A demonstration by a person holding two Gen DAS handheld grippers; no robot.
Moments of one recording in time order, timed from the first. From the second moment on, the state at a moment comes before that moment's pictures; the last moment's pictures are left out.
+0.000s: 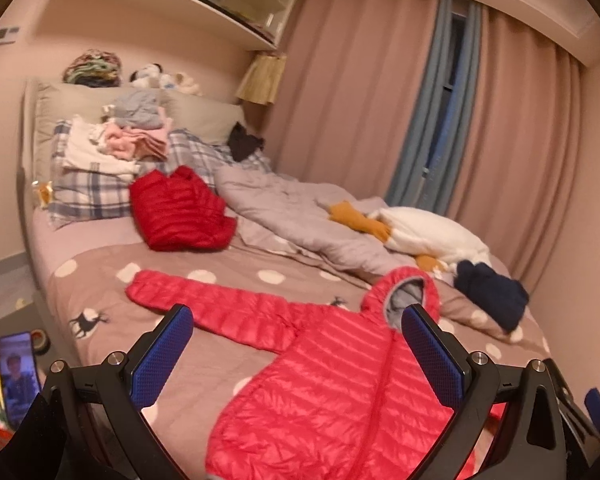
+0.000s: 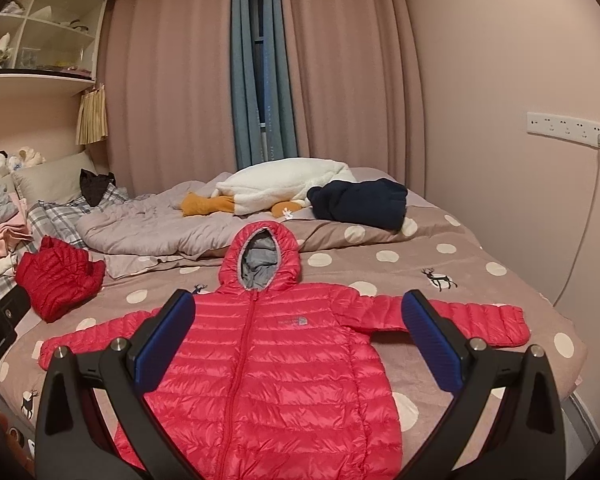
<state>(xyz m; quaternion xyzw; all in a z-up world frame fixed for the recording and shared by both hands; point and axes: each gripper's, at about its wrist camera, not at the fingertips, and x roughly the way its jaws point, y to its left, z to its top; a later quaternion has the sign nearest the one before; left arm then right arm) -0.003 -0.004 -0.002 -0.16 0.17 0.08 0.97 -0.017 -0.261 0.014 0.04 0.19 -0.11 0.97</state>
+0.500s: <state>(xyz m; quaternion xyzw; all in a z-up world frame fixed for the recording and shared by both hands) -0.004 0.002 -0.003 -0.17 0.17 0.09 0.97 -0.028 -0.236 0.018 0.05 0.19 -0.14 0.97</state>
